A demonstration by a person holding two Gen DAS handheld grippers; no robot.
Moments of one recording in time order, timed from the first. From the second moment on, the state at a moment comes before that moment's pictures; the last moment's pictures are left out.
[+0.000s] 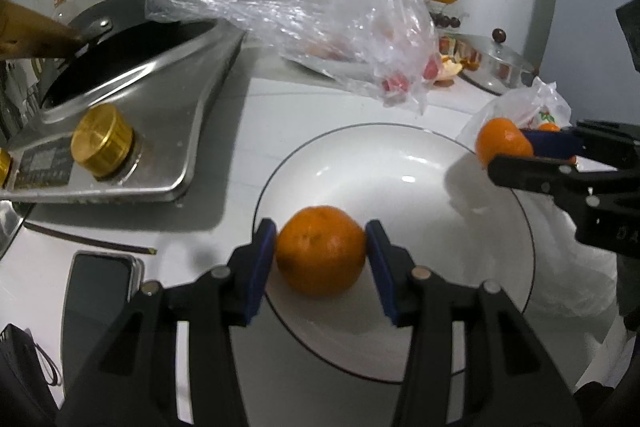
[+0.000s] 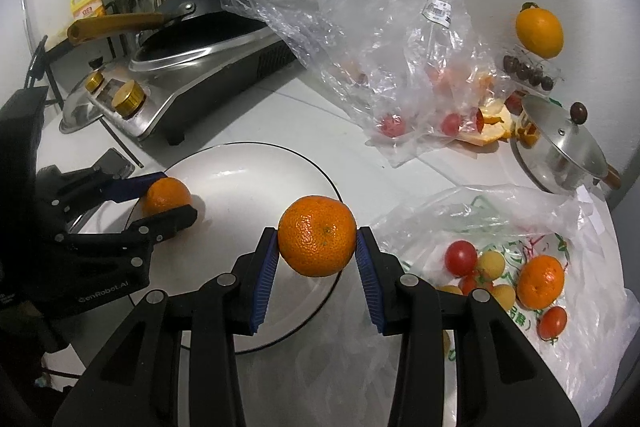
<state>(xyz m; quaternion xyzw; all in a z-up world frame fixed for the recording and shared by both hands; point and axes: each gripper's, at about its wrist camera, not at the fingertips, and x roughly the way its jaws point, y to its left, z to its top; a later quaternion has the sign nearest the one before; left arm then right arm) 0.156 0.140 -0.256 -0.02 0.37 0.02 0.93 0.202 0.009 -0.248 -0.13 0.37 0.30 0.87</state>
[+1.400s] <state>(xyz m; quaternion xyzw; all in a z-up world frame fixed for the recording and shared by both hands) 0.126 0.182 -0.239 -0.10 0.34 0.03 0.94 0.238 0.092 -0.279 -0.07 0.43 0.37 0.82</state>
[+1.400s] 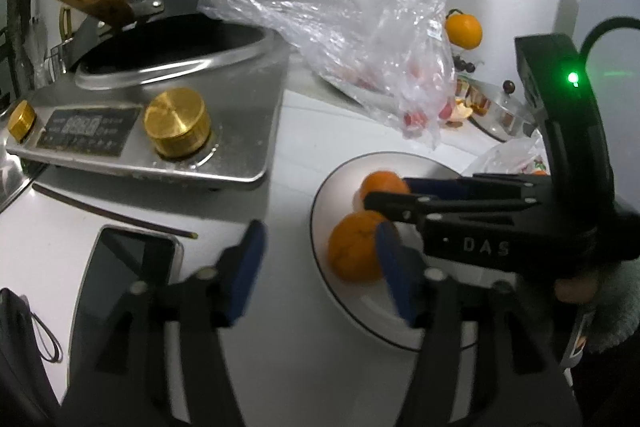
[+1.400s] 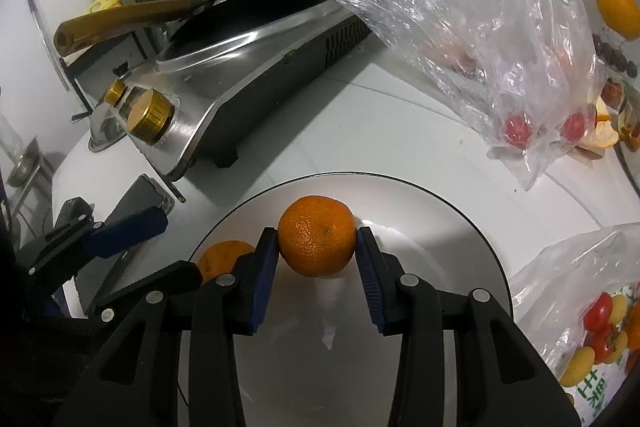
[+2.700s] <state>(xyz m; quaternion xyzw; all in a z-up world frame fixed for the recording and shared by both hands) 0.109 0.101 -0.199 -0.04 0.31 0.01 0.95 0.193 -0.017 -0.232 -0.05 0.37 0.31 0.88</state>
